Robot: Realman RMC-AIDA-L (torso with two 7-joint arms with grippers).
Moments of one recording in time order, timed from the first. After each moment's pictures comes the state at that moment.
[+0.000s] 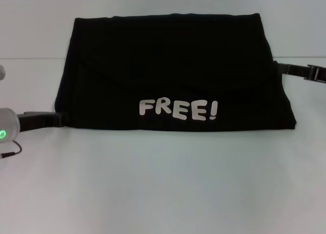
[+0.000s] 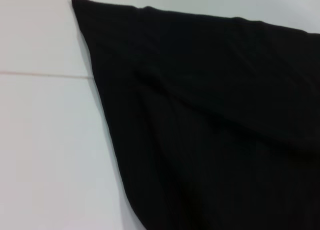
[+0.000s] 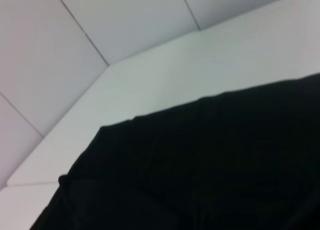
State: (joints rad) left arm -0.64 -2.10 0.47 0.63 2.41 0.93 -1.91; right arm 0.74 1.94 -0.30 -0.48 -2.26 -1.19 1.88
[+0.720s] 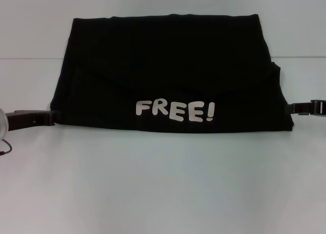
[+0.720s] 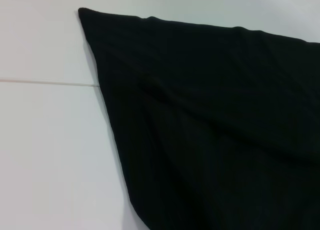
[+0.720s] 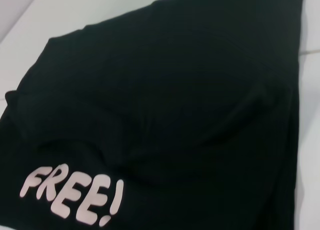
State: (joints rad) left arm -0.62 -2.09 0.45 0.68 2.41 0.99 -1.92; right arm 0.71 1.89 -0.53 -0.48 -2.37 -1.18 2.10
